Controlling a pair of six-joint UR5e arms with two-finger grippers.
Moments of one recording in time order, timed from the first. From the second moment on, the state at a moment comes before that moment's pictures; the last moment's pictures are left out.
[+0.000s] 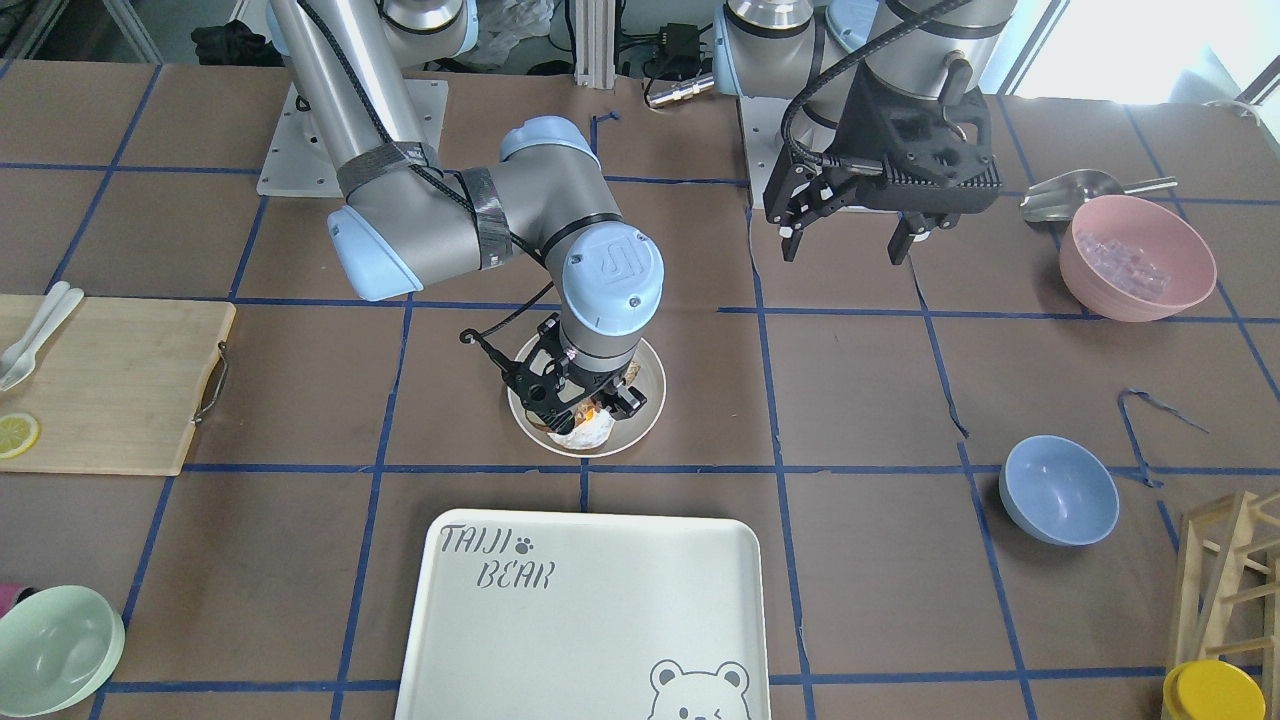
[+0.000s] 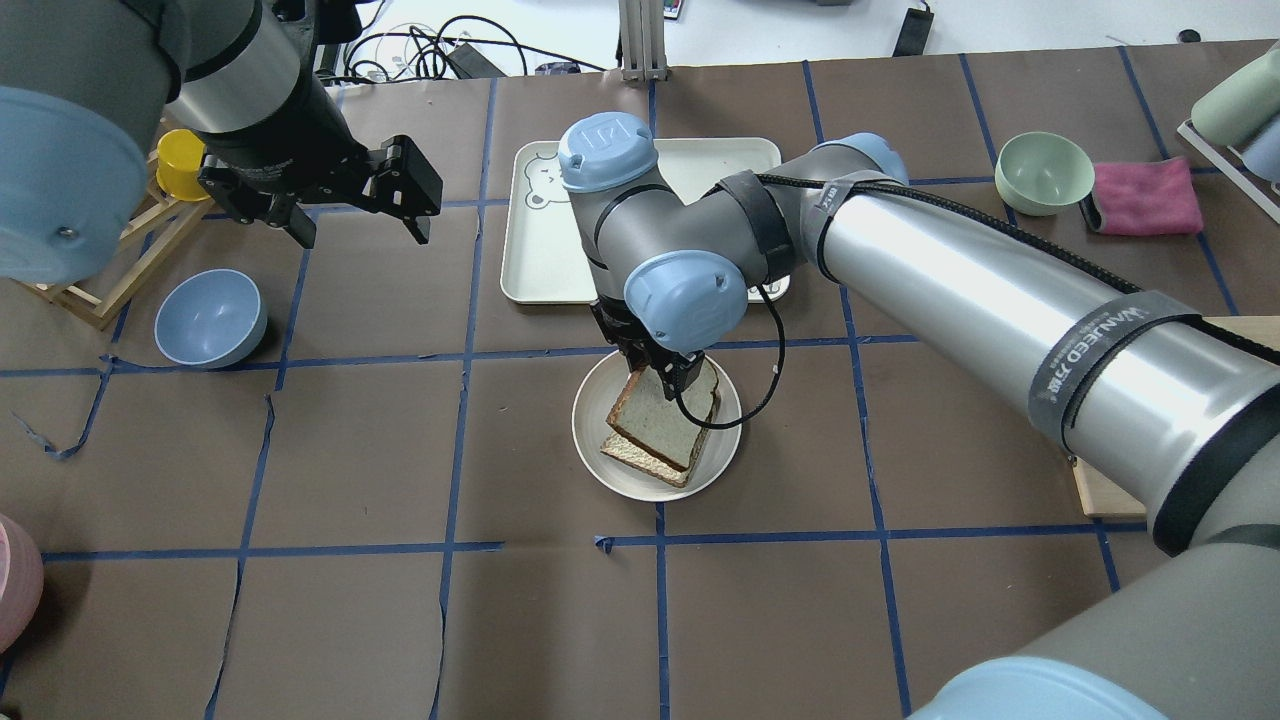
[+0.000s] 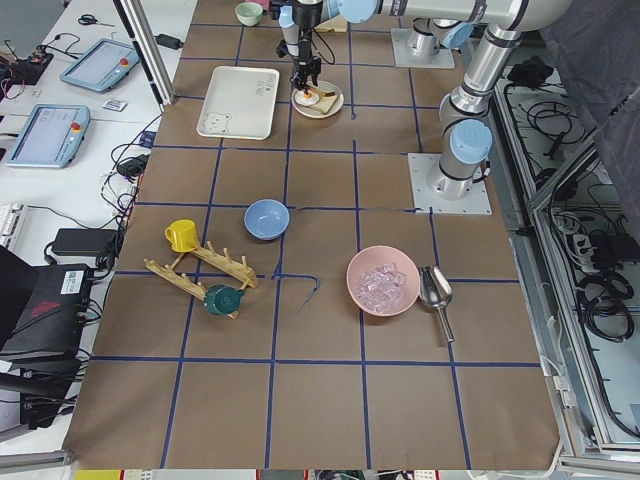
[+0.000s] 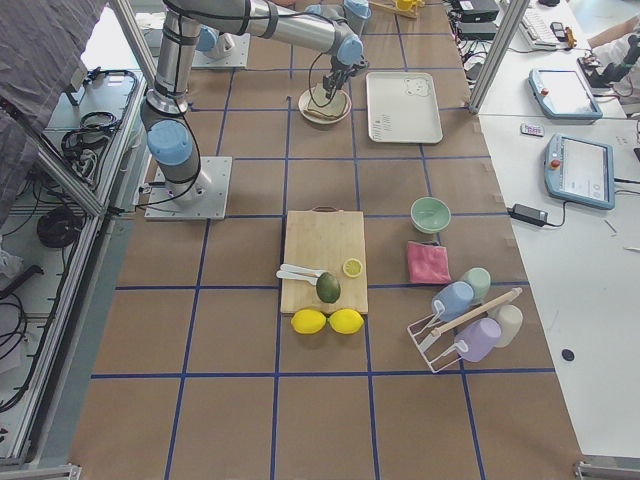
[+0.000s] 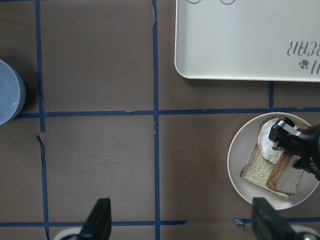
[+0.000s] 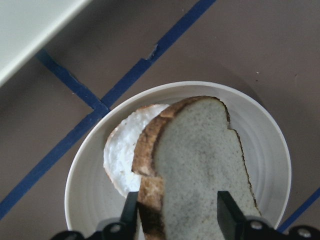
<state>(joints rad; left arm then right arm) -1.62 -1.54 -1.60 -1.49 1.57 -0.05 2.00 -1.08 1.56 -1.86 -1.57 1.19</state>
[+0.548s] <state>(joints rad) -1.62 -1.57 -1.68 -1.44 1.57 -0.07 1.93 -1.19 1.50 -1.84 -1.56 0.97</state>
